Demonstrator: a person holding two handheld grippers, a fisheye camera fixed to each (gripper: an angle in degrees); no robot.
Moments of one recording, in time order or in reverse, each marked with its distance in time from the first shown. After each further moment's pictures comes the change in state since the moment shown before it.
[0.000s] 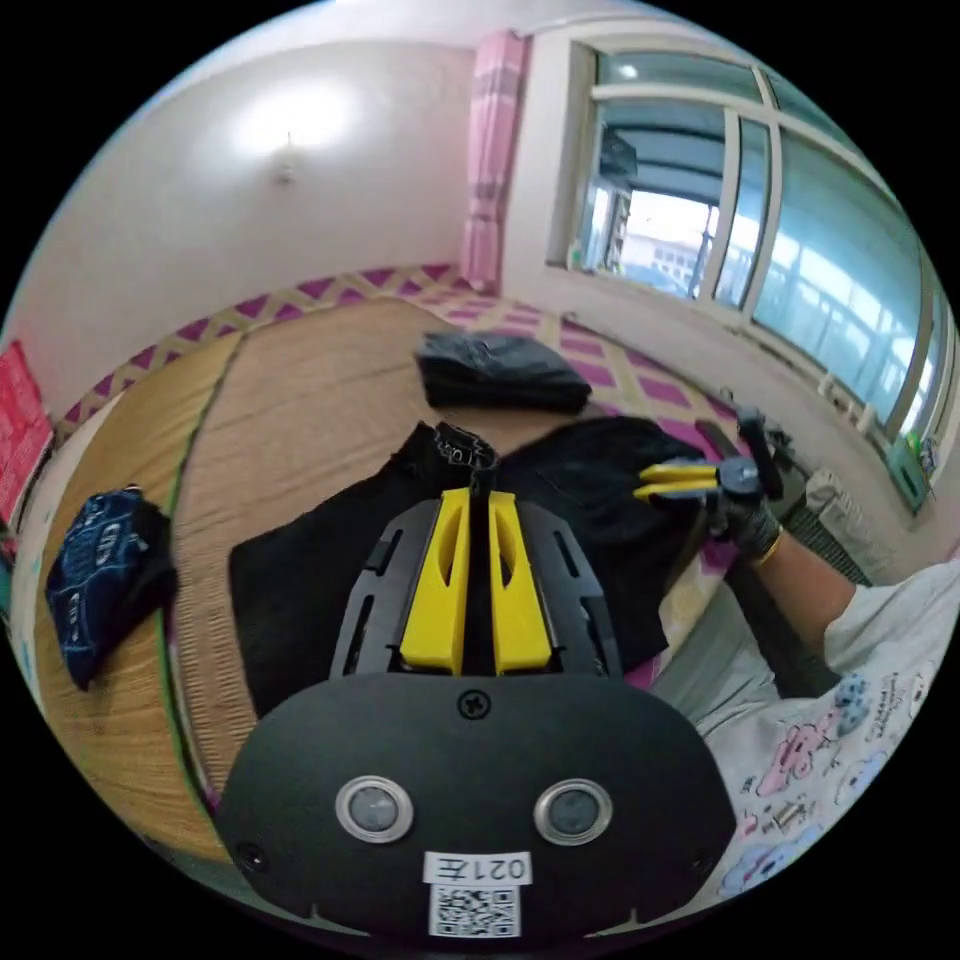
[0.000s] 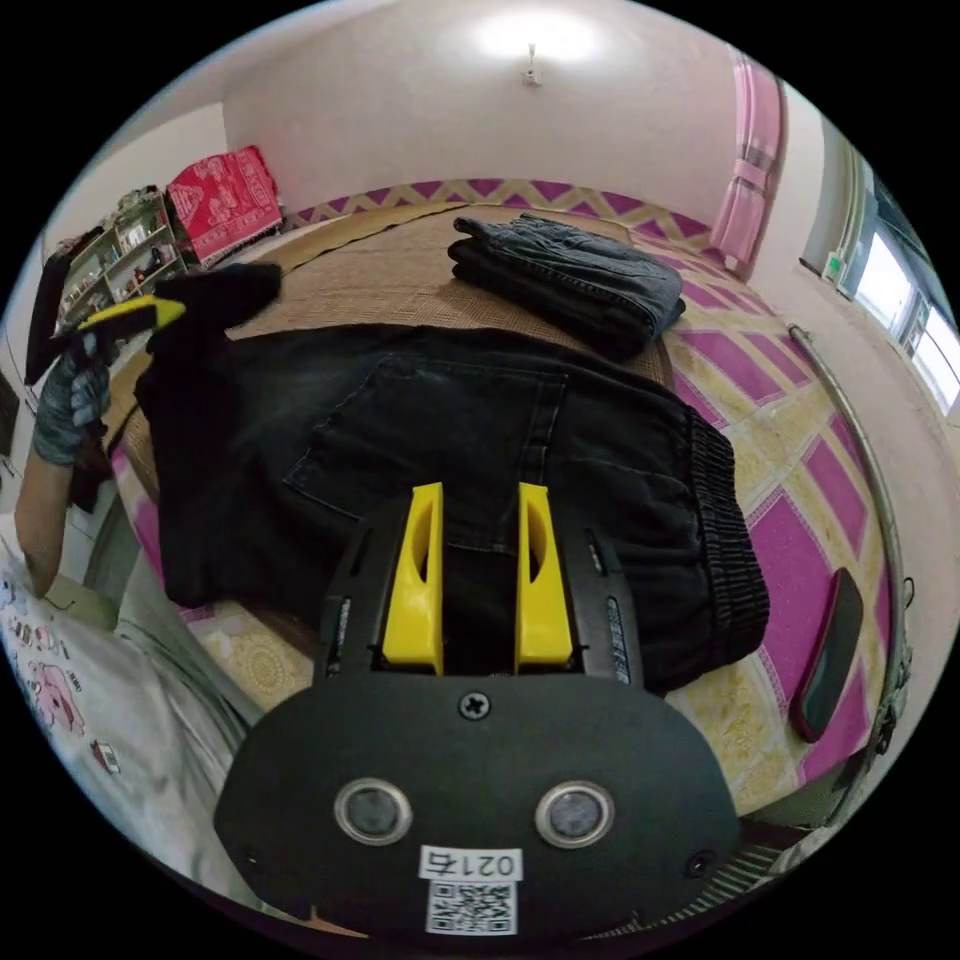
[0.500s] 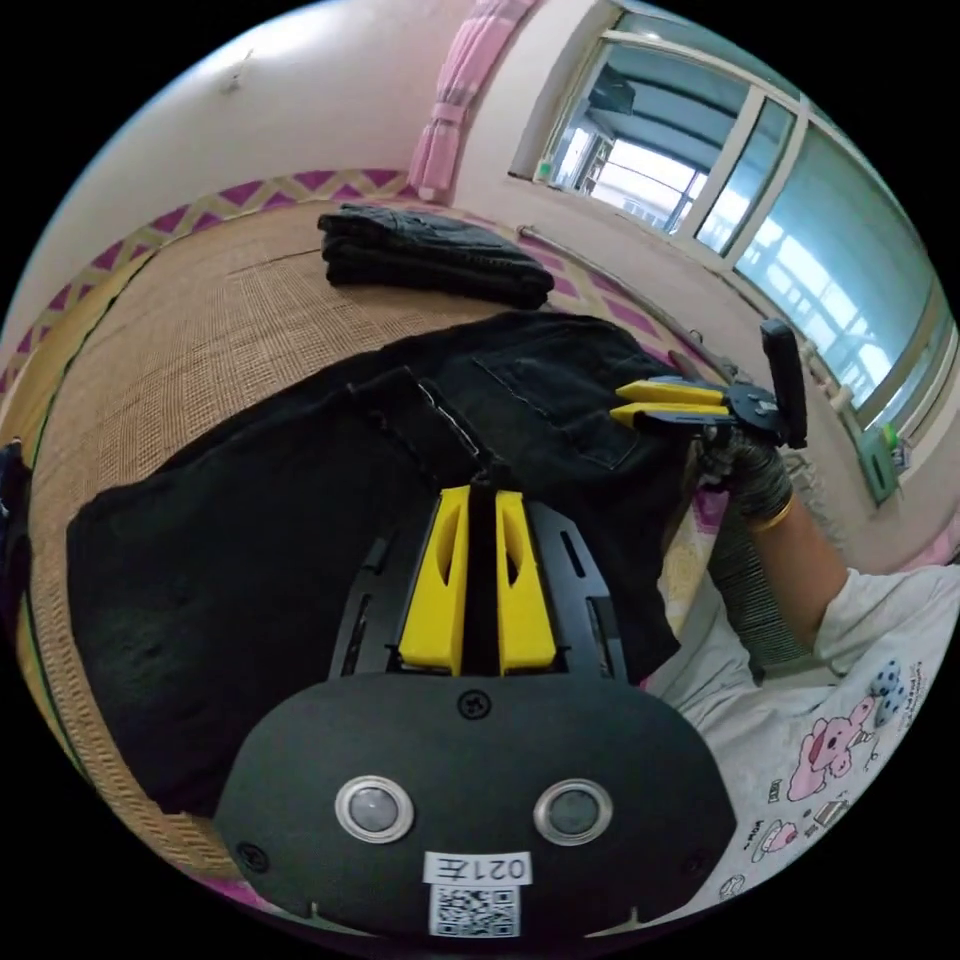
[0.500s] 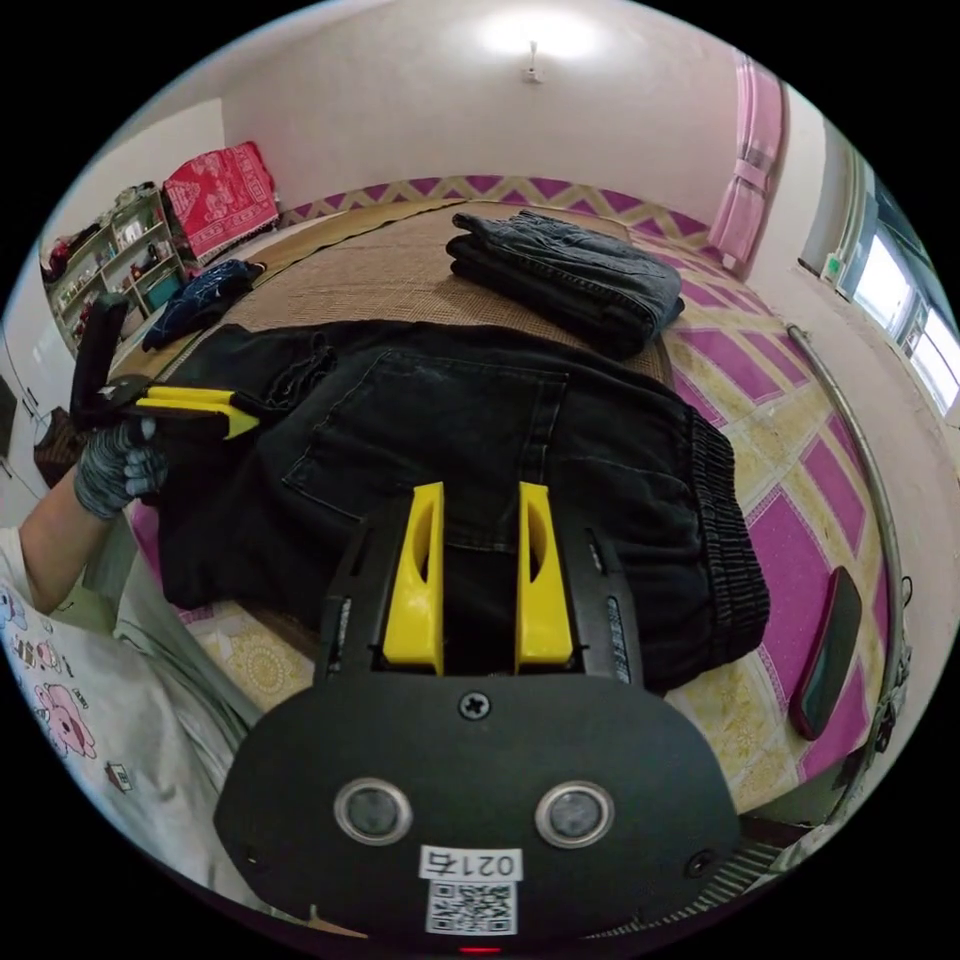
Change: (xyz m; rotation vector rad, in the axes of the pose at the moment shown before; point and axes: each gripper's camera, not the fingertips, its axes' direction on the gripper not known) left arm 0.077 0.025 0.143 -0.111 0.254 -0.051; right arm 0.009 0.004 -0.012 -0.008 0.016 -0.002
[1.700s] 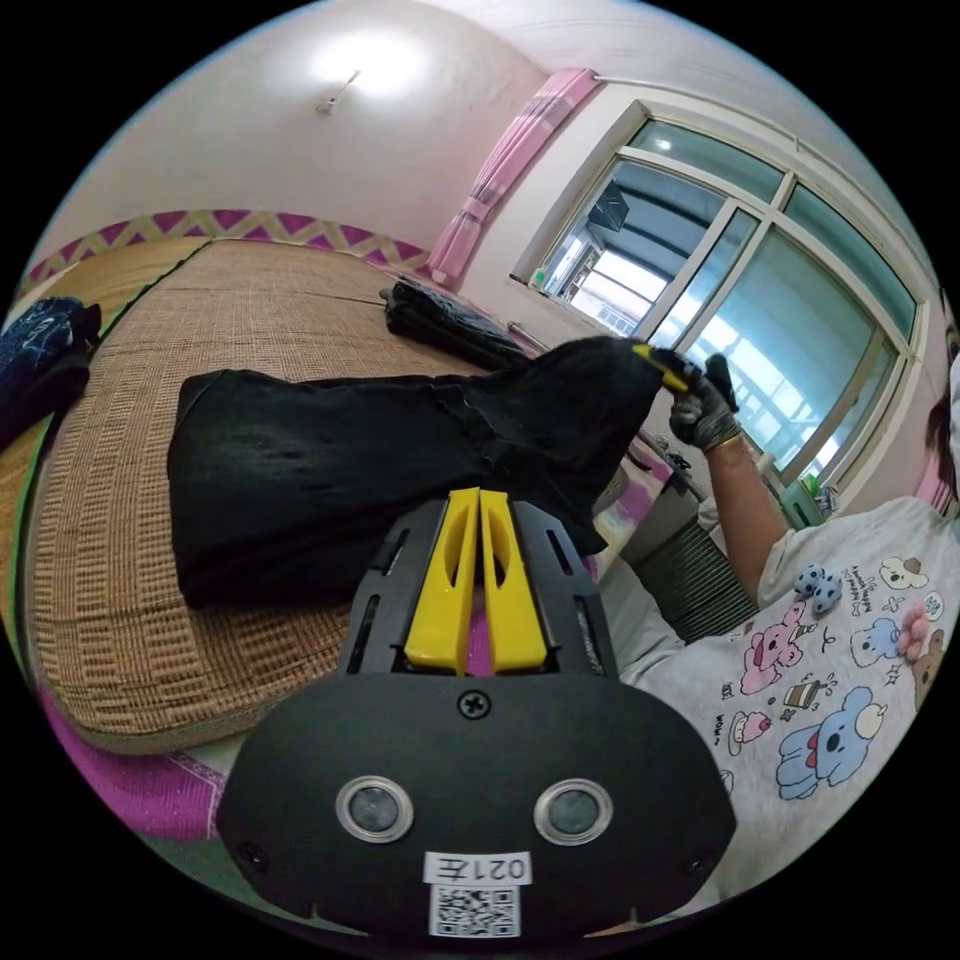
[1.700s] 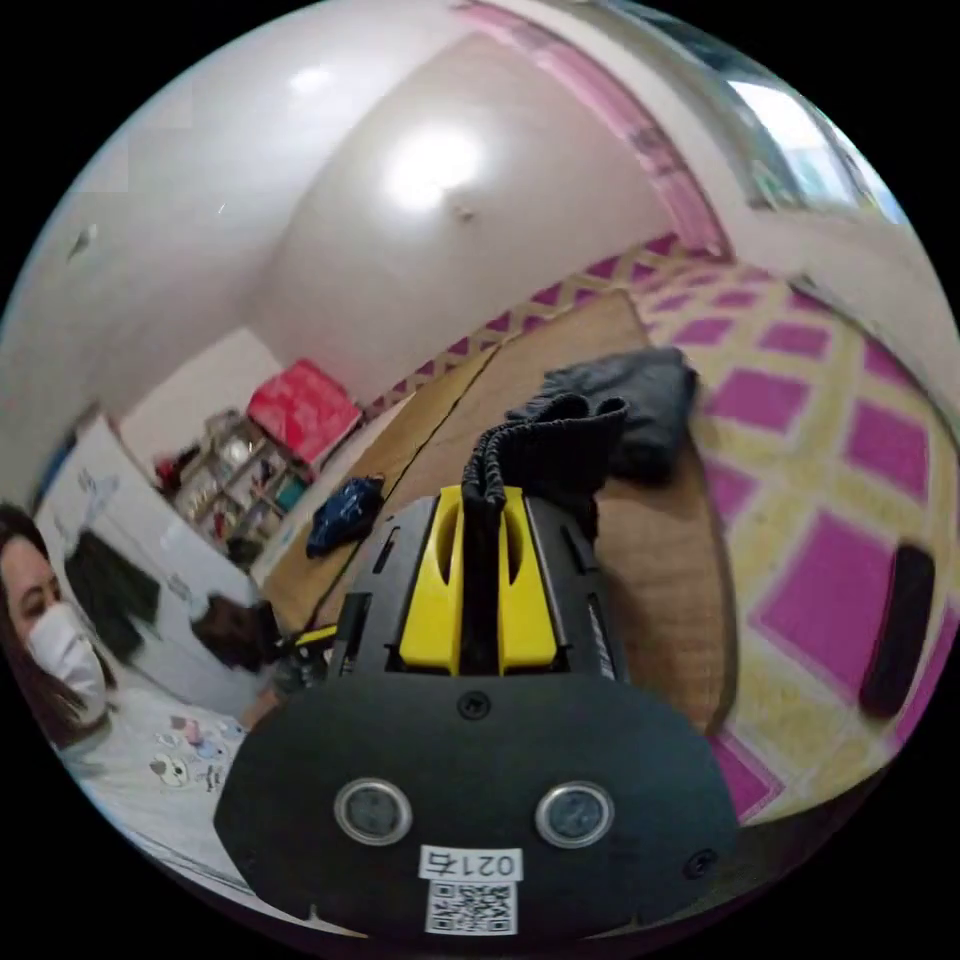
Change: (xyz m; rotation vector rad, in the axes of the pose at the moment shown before) left arm -0.067 0.151 -0.111 0.262 0.119 -0.110; right arm 0.105 -0.024 -0.172 0.357 -0.471 0.348
